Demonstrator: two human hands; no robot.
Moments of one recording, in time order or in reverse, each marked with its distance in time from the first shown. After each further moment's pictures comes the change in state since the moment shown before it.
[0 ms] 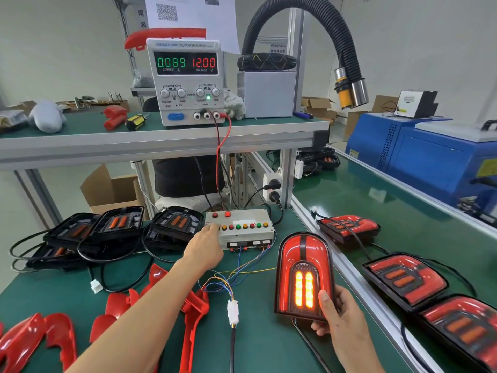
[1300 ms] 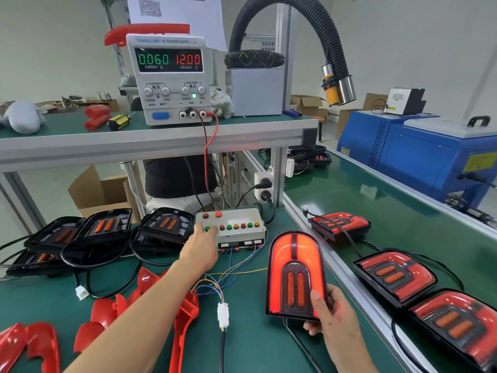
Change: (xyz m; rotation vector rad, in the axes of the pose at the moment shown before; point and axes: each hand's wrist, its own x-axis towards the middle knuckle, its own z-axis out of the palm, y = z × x) left_hand 0.007 0.010 0.011 0.122 -0.030 -0.023; right_hand 0.000 -0.002 -0.001 0.088 -0.036 -0.003
